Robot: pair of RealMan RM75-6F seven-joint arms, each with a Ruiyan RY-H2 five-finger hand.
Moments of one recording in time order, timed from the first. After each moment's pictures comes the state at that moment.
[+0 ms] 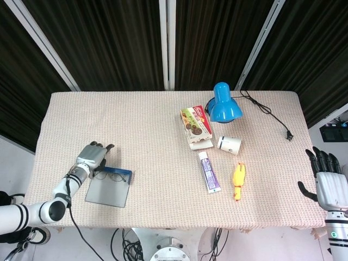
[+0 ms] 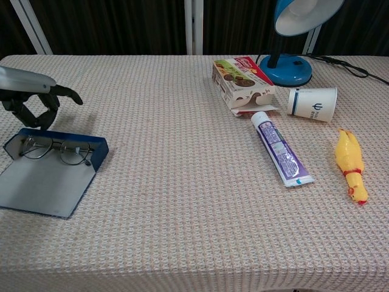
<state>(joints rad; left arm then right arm) -0.96 -1.21 0.04 -1.69 0.52 0.73 0.54 0.09 -1.10 0.10 -1.67 -1.39 1.44 -0.12</state>
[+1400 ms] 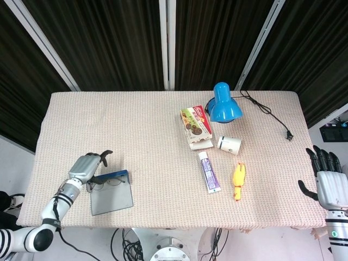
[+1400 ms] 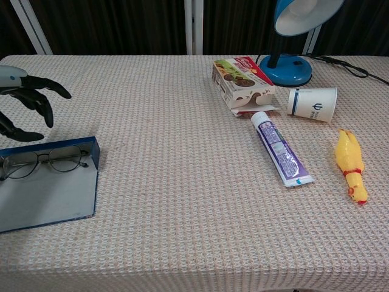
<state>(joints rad) -0.74 -1.18 0.04 -1.88 0.84 1.00 0.24 0.09 -1.09 0.10 -1.67 -1.40 1.44 -0.10</state>
